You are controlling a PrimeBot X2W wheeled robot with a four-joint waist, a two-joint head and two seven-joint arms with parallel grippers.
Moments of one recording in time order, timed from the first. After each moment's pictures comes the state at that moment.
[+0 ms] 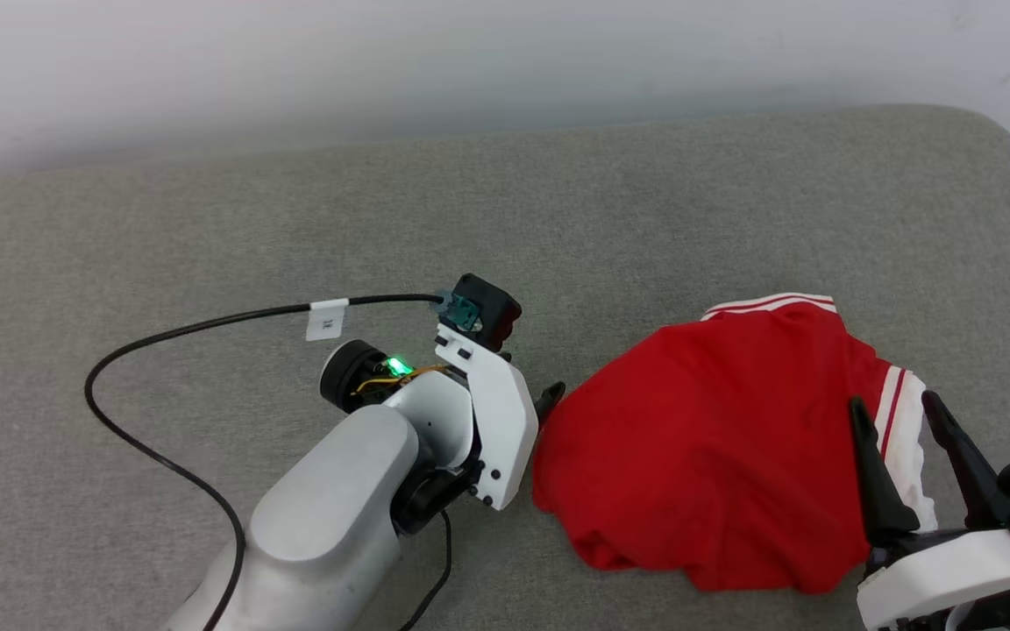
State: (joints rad) left arm -0.65 0.19 -0.72 0.45 -0.60 -0.10 0.42; right arm 0.09 -0.05 -0.06 -0.20 0.16 0.13 0.06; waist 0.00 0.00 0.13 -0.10
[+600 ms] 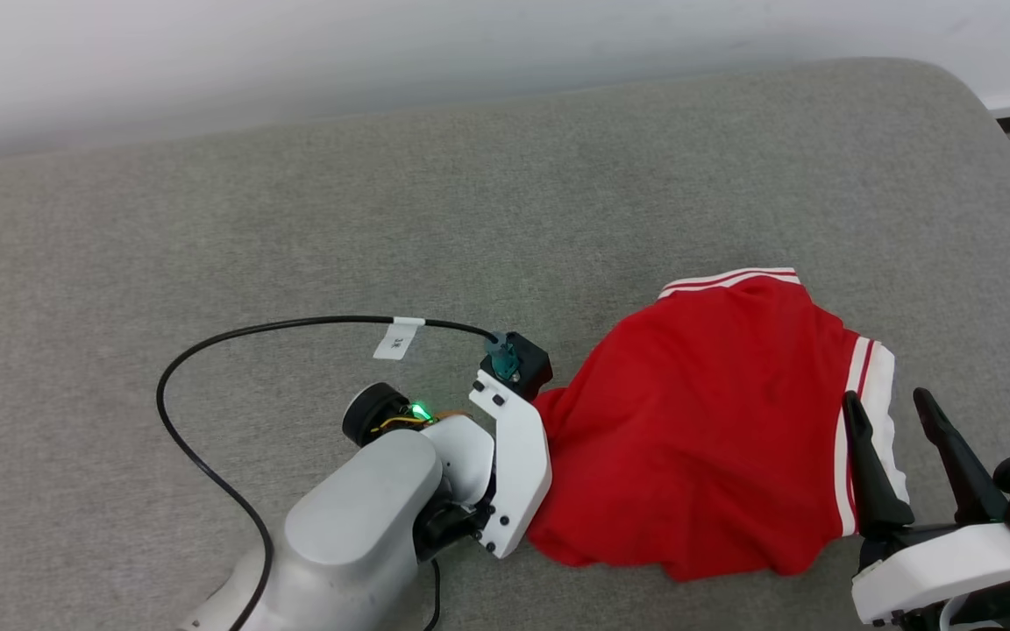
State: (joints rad) left arm -0.71 0.18 -0.90 0.62 -0.69 -0.13 0.57; right arm 0.06 -0.05 -0.06 -0.14 0.20 0.13 0.03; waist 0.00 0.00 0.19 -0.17
